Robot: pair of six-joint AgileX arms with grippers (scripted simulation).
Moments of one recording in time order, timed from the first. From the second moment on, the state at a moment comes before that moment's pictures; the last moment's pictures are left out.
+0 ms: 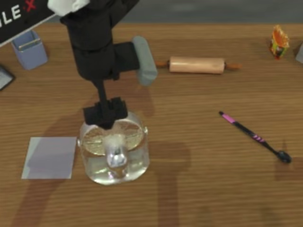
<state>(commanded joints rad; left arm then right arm) -0.55 1.95 1.78 -1.40 0.00 0.81 0.00 0.00 0.00 0.00 0.00 0.00</state>
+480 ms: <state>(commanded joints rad) -0.55 1.95 1.68 -1.30 0.00 0.82 0.00 0.00 0.00 0.00 0.00 0.00</state>
